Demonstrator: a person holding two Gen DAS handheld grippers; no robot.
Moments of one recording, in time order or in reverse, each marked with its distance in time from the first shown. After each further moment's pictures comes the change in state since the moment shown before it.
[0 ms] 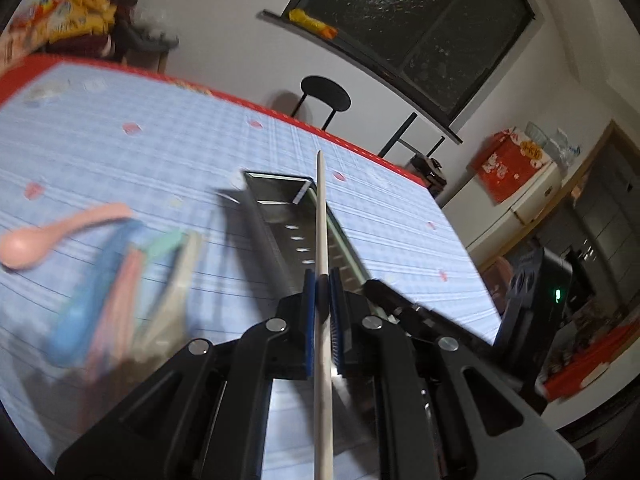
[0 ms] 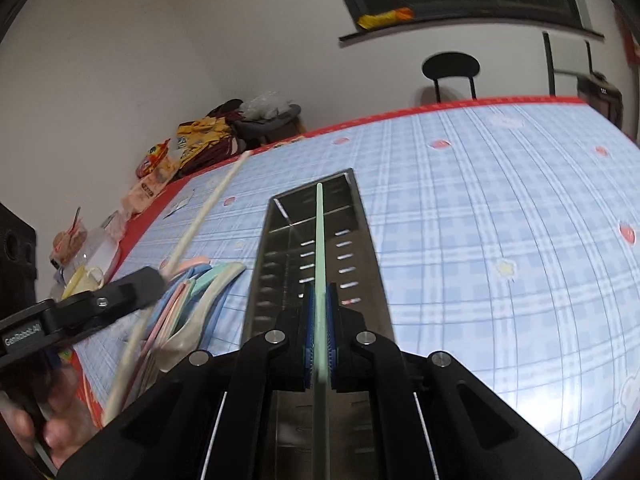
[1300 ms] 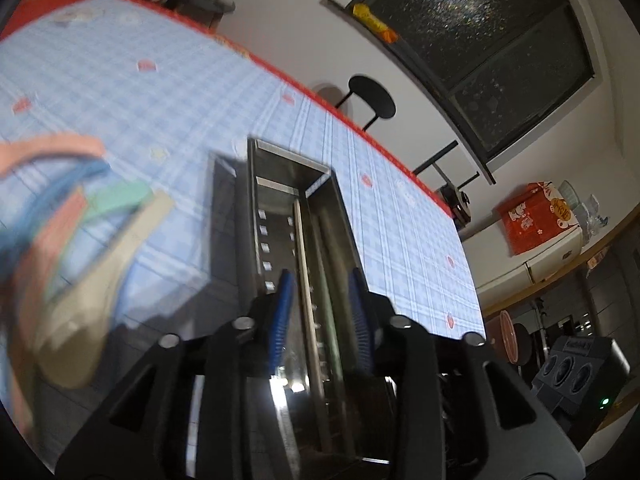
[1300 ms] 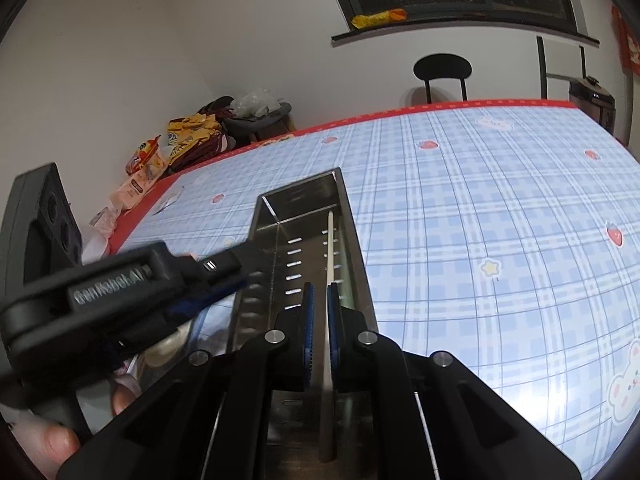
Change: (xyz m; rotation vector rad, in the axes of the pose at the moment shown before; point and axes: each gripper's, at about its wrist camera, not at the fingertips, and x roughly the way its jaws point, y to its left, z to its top) left arm 0.053 -0.006 0.000 -0.226 -0.032 0.076; right arm -0.003 0.005 0.000 -0.030 -0.005 -0.044
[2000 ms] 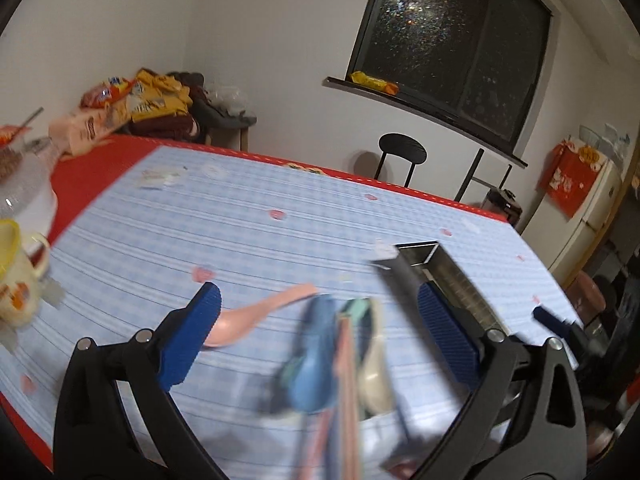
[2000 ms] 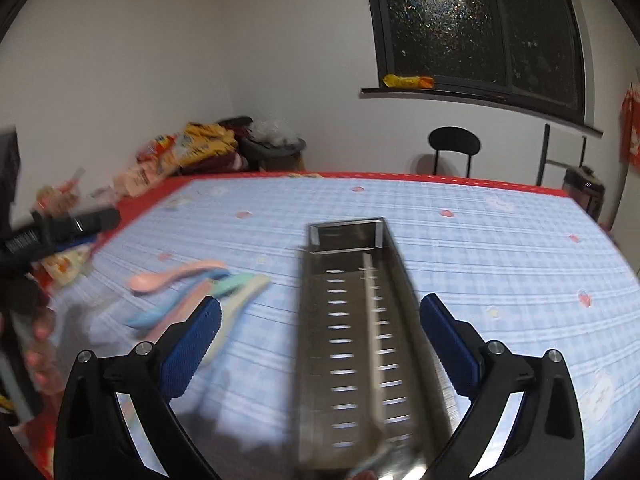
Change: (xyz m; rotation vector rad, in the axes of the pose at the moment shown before) left arm -0.152 0.091 0.048 0.376 -0.230 0.217; right arm -0.034 0.080 -0.018 -0.197 -0.172 -0.081
